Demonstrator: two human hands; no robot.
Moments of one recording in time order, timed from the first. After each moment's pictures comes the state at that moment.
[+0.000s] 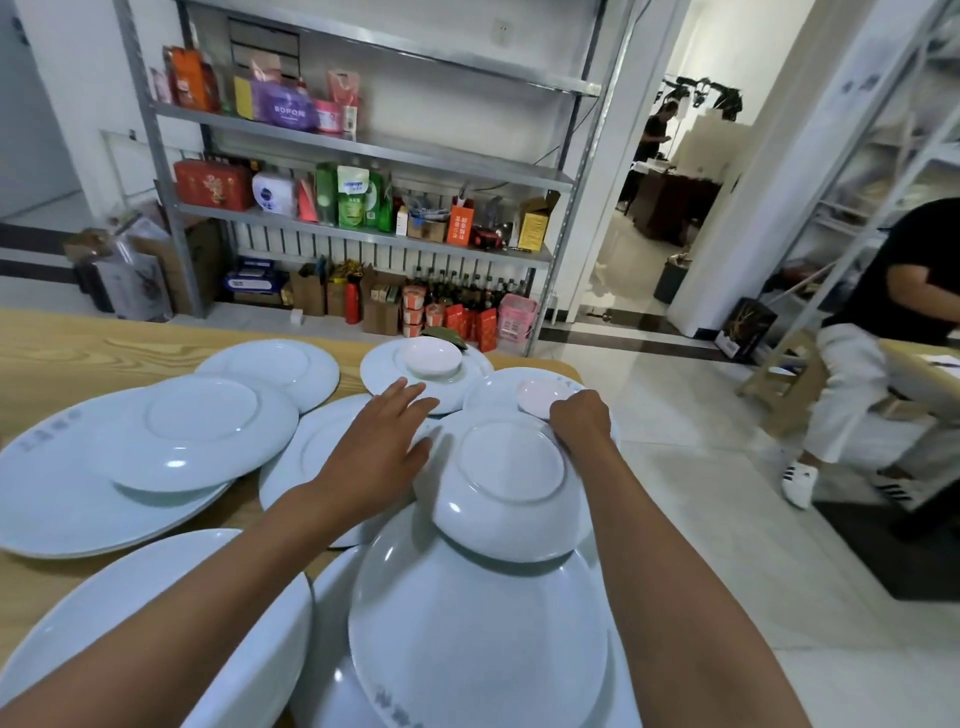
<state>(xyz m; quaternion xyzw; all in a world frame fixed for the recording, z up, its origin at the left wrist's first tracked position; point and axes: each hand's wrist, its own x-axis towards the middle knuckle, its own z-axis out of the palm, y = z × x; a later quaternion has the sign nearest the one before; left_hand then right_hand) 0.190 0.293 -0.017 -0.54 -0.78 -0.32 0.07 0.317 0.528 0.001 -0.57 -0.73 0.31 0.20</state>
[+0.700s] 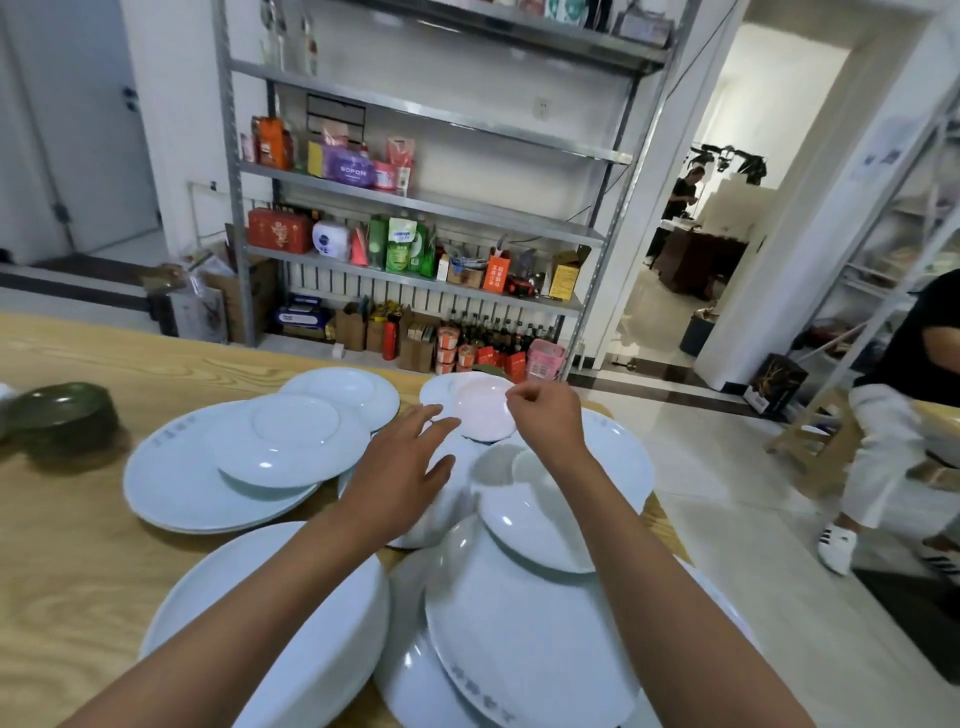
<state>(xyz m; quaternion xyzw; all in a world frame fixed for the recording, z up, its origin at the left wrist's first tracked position) 0.201 0.221 0.008 -0.50 -0.78 -0.35 0.13 0.276 0.400 0.061 -0.33 -0.83 0.34 0.31</state>
